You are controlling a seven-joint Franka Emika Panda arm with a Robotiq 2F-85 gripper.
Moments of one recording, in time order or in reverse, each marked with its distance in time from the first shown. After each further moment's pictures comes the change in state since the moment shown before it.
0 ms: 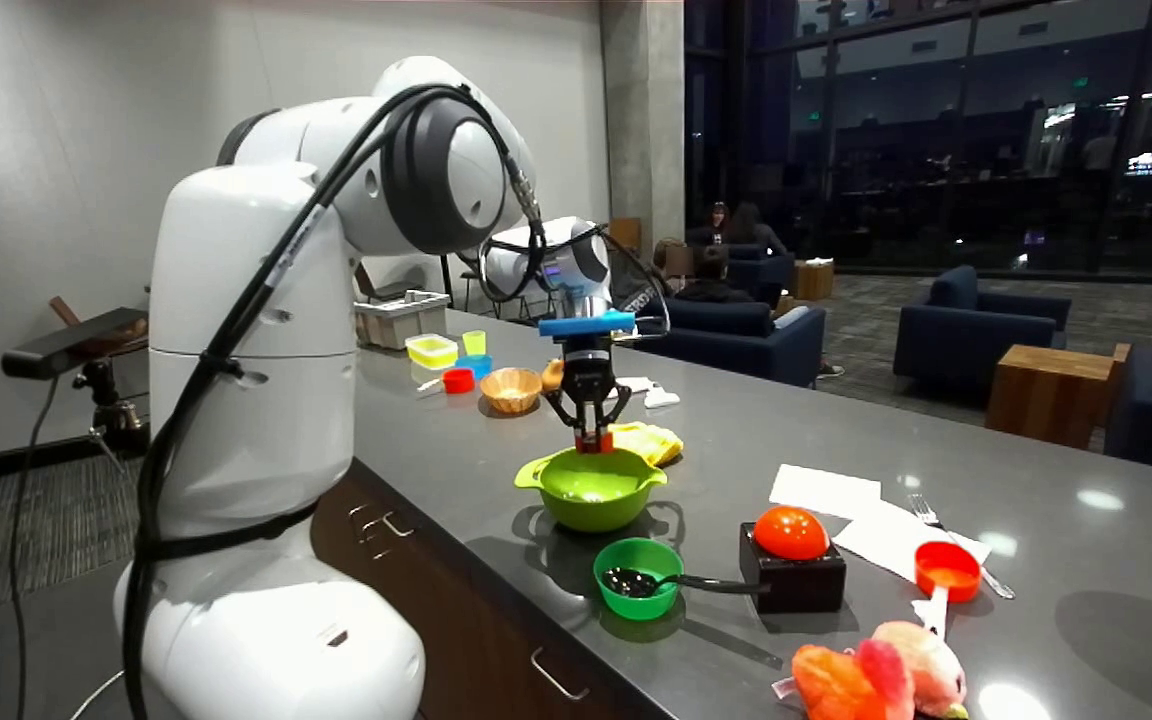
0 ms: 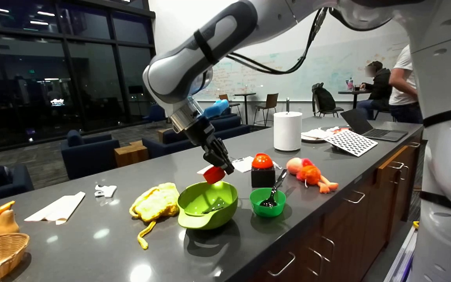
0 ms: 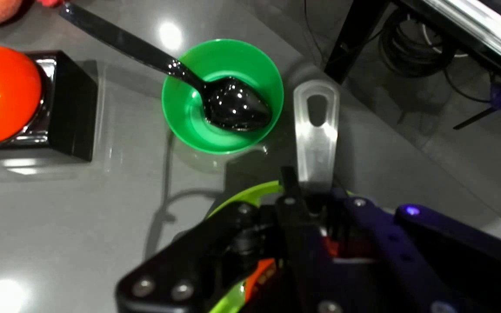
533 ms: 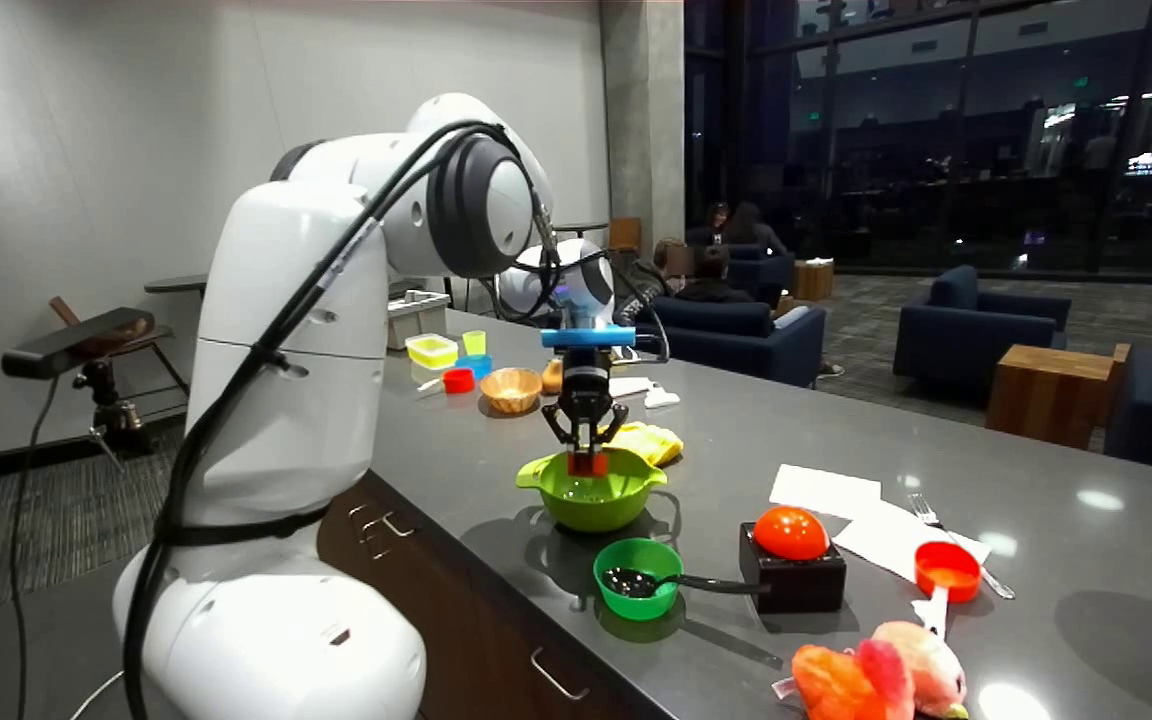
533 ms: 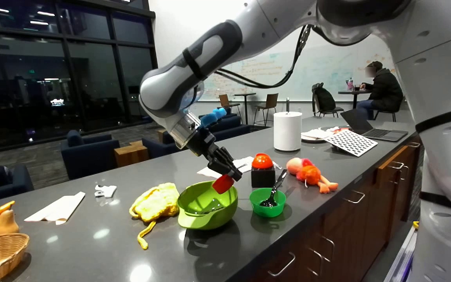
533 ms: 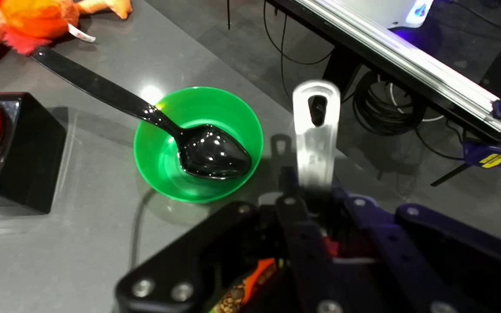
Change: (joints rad) arm 0.009 0.125 0.006 0.090 -0.002 -0.175 0.001
